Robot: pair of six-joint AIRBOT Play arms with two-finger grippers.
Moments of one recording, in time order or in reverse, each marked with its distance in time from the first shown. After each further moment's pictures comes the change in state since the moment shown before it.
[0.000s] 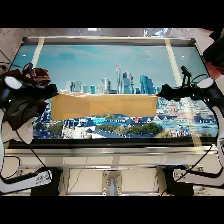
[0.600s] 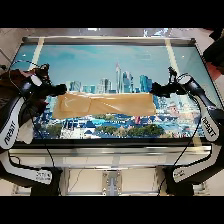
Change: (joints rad) left arm -0.079 -0.237 0.106 0.124 0.174 0.000; right arm 0.065 -0.286 0.189 -0.050 -0.138 0.043
